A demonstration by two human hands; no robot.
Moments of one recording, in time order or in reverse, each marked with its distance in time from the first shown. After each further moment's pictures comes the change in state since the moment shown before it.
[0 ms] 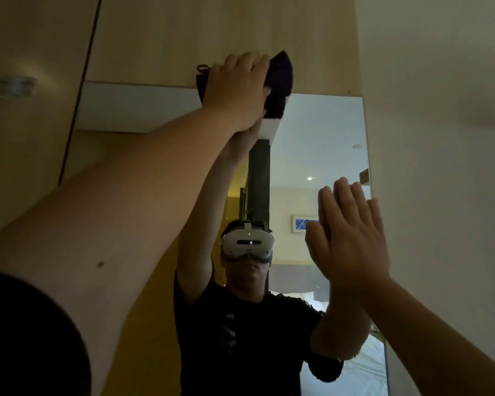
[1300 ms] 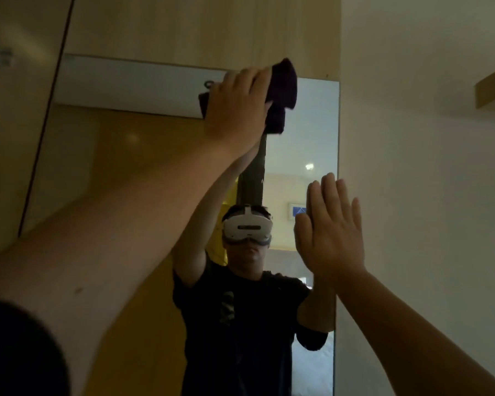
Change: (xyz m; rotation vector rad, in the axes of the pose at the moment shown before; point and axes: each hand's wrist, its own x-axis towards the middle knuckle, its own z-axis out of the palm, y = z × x) left_hand -0.050 0.070 0.014 -0.103 0.148 -0.053; right_hand -0.020 0.032 -0.004 0.118 -0.097 0.023
